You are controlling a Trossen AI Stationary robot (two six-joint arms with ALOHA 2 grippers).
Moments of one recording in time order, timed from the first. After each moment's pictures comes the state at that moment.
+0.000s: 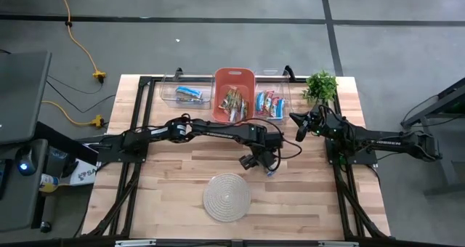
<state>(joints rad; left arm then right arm) -0.03 2.56 2.32 -0.94 0.15 0.96 -0.27 0.43 0.01 0.22 0.28 0.36</state>
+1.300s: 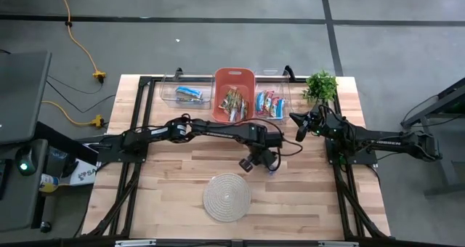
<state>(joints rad) -0.03 2.56 2.35 -1.01 0.18 0.77 -0.27 0.43 0.01 0.22 0.28 0.36</state>
